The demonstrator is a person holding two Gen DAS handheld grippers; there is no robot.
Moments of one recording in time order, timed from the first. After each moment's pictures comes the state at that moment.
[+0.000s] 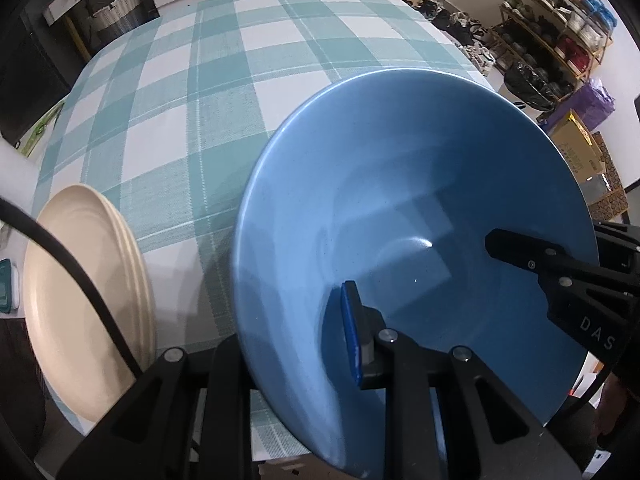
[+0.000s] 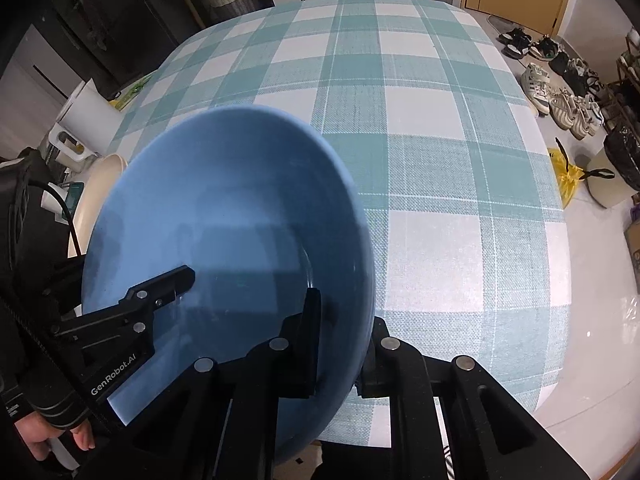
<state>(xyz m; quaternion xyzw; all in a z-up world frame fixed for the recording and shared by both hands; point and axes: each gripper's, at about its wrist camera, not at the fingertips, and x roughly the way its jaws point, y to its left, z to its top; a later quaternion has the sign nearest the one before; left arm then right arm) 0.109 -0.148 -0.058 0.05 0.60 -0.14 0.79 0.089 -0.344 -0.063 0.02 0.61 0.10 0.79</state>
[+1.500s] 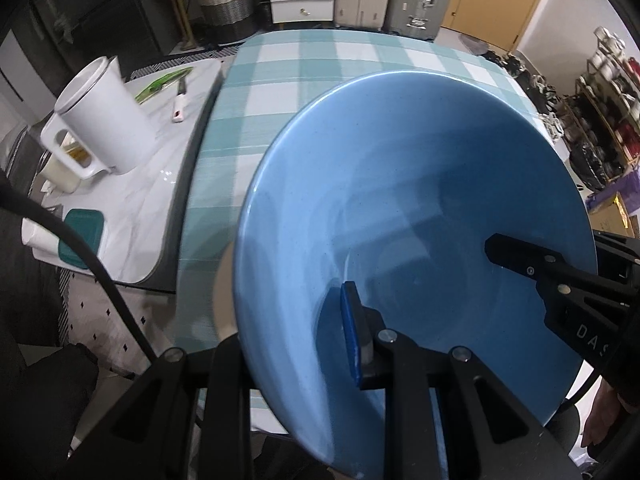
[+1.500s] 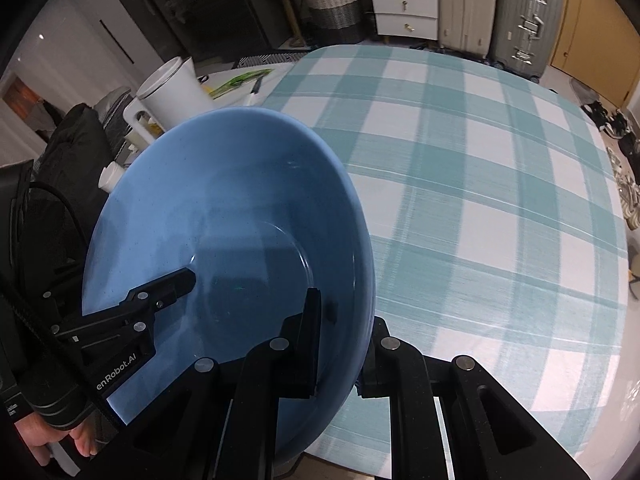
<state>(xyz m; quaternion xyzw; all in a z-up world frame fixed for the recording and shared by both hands) 0.127 0.055 0.016 -0.01 0.58 -0.02 0.82 0.140 -0.121 0.009 -0.03 0.58 0.22 0.79</state>
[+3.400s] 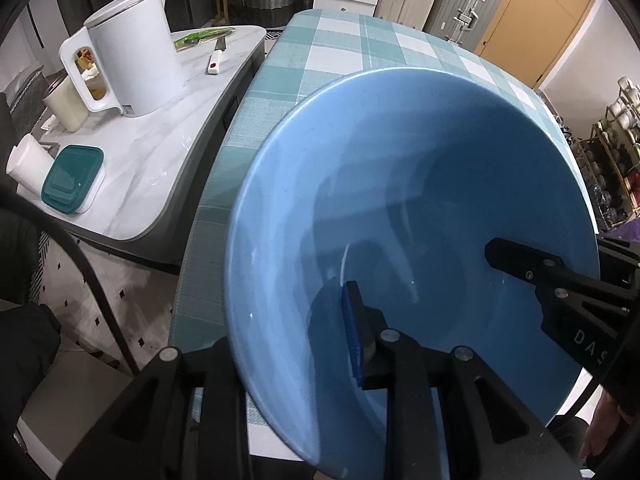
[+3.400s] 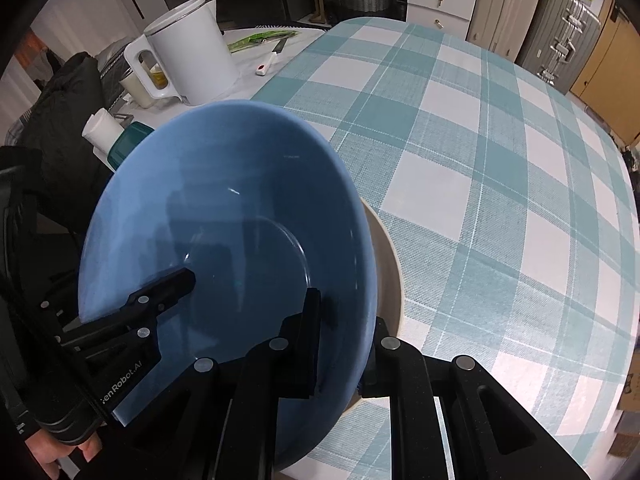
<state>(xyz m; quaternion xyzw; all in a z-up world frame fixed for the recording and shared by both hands) 0.108 0.116 -0.060 -0.09 0.56 0.01 0.82 0.137 -0.052 -0.048 -0.11 0.58 0.22 0.78</state>
